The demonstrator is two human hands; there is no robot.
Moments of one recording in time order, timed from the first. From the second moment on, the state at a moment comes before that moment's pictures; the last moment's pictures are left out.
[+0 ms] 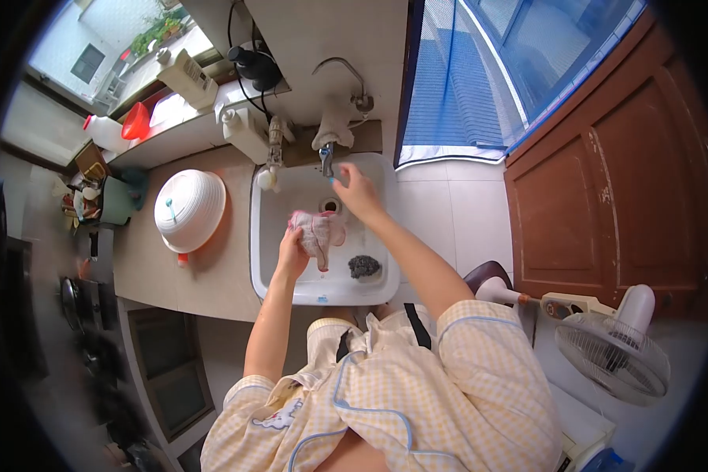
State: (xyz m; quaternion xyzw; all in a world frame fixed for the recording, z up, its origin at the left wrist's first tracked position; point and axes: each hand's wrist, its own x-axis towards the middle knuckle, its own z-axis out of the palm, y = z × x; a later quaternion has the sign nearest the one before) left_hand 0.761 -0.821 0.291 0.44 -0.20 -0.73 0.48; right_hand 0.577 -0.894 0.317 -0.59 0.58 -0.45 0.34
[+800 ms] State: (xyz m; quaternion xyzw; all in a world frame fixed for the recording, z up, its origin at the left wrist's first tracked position) left_hand 0.730 -0.953 0.191 0.25 -0.06 -0.86 0.44; right_hand 0.568 -0.941 0.322 -0.71 0.54 -0.33 0.31
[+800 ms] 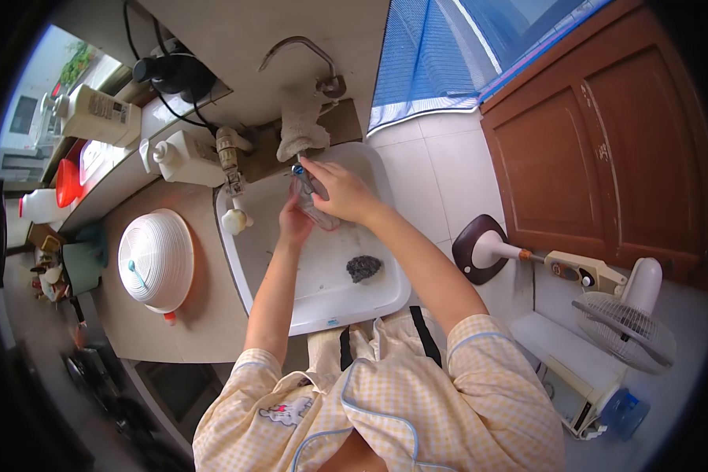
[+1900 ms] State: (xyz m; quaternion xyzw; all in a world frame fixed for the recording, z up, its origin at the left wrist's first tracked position) left_hand 0.764 -0.973 0.168 0.50 -0.43 -0.69 0.31; right_hand 0.574 -0.948 0.205 -0.45 0.61 -0.34 0.56
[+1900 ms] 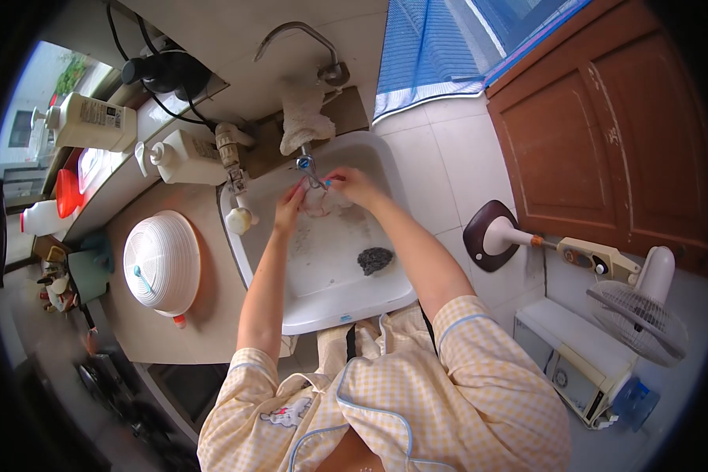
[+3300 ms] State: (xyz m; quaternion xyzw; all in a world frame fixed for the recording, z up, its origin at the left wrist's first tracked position) left_hand 0.704 -0.958 0.174 0.51 -0.19 -0.73 0.41; right_hand 0.638 -0.946 0.186 -0.01 0.62 -0.49 0.61
